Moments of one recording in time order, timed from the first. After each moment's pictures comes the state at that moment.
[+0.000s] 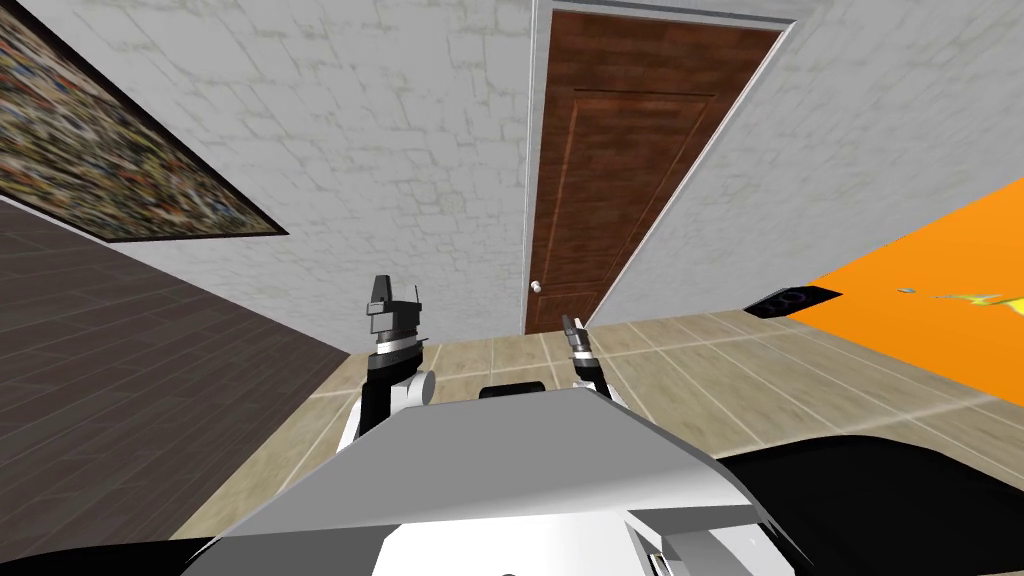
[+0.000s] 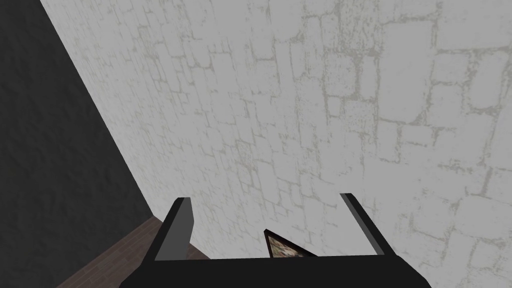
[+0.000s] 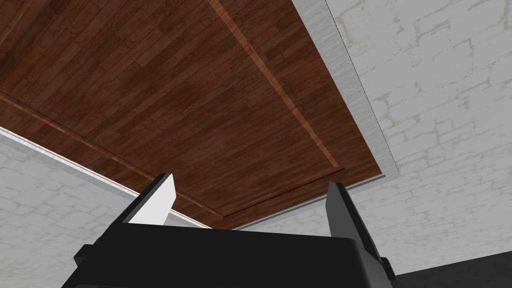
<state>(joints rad) 0.41 -0.18 0.03 -1.56 -0.12 -0.77 0.87</state>
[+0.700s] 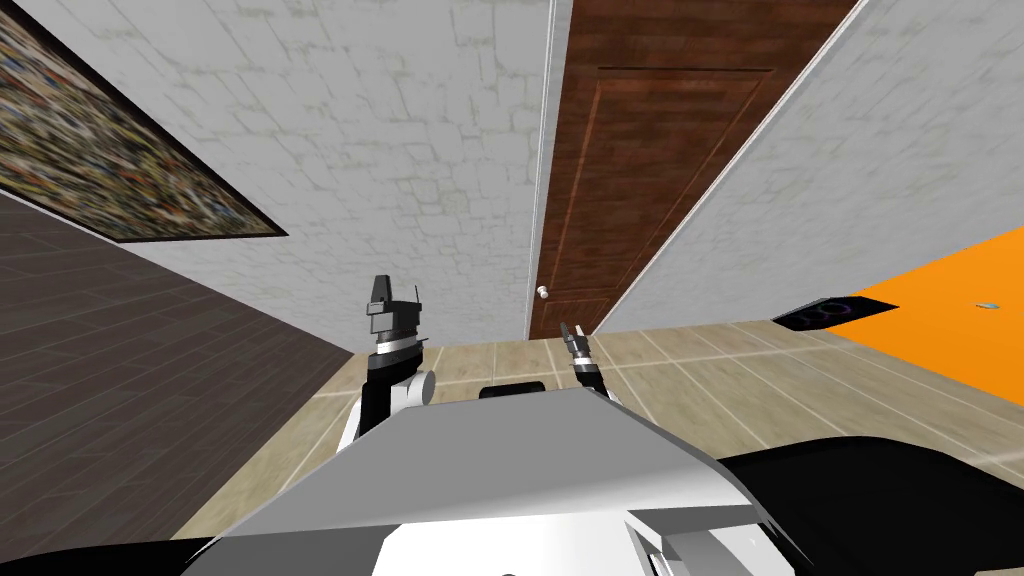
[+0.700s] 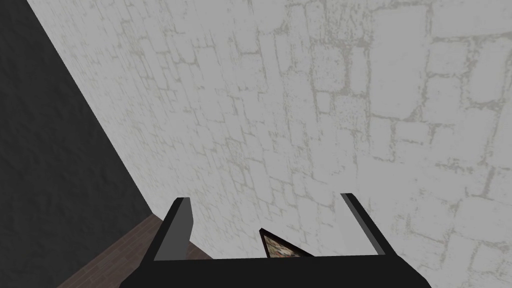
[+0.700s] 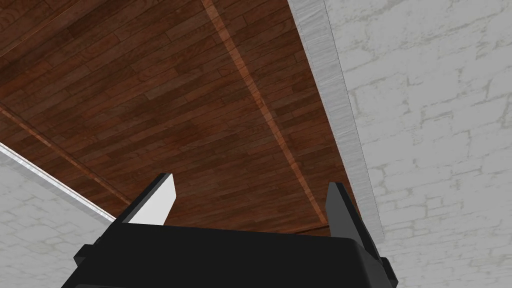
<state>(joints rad) 0.39 -0.20 0.04 -1.41 -0.12 -0.79 1.03</state>
